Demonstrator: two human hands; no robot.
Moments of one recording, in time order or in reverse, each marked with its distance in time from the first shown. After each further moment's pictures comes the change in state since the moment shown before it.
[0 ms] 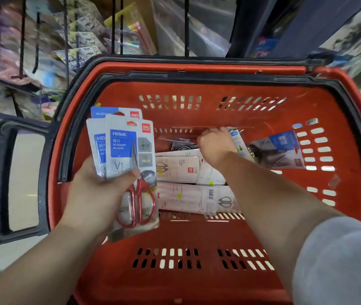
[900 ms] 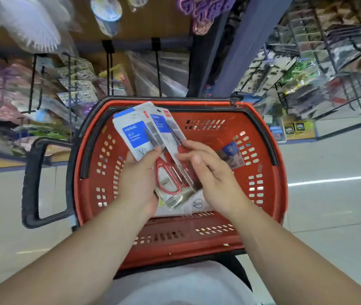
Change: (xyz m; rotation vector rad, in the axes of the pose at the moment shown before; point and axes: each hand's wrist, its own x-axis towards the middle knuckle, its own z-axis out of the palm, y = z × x) left_hand -0.063 0.057 0.046 -0.763 -0.251 -0.110; right_hand -0.225 -0.046 -0.131 1.290 0.618 -0.037
